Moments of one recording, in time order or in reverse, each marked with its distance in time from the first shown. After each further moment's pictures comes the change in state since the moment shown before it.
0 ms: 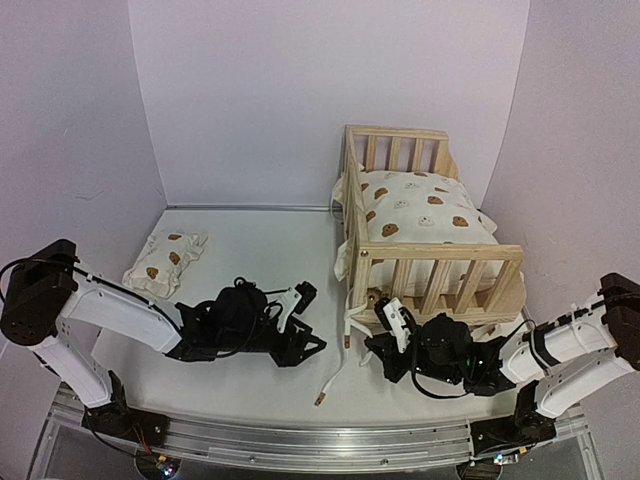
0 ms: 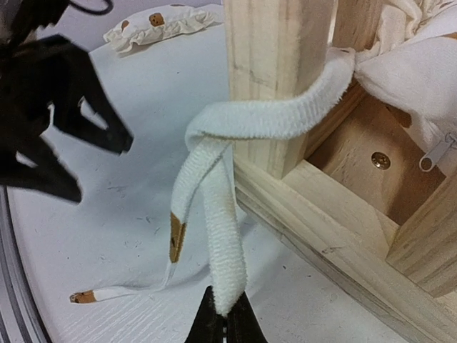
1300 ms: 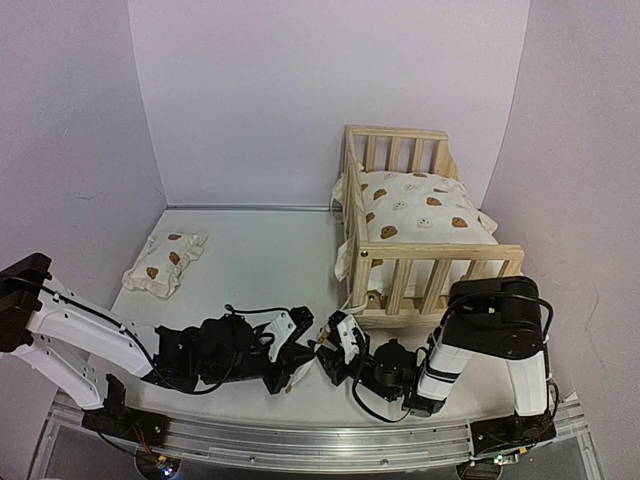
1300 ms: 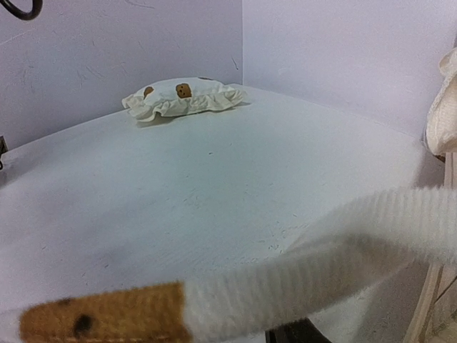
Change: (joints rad) left arm -0.198 -0.151 -0.091 0.007 -0.268 0.115; right arm 0.096 0.773 0.237 0.898 0.121 -0.153
